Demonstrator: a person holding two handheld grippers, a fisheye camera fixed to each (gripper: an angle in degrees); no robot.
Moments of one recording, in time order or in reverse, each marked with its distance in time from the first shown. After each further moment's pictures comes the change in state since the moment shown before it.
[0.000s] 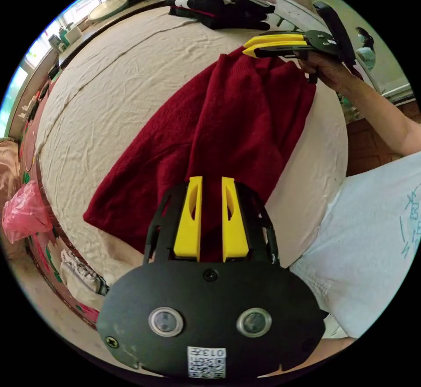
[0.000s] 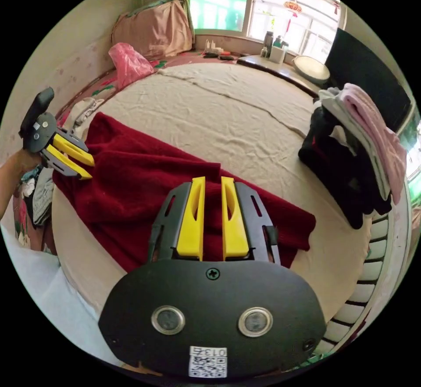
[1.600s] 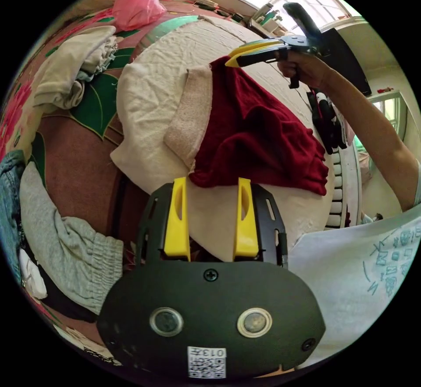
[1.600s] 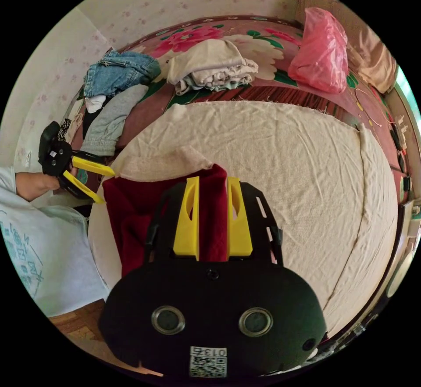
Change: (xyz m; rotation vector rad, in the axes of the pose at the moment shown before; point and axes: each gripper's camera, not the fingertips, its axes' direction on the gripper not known) left arm -0.107 0.384 -0.011 0.346 0.219 -0.977; right arm -0.332 -0.344 0.157 -0.288 -0.447 -0.919
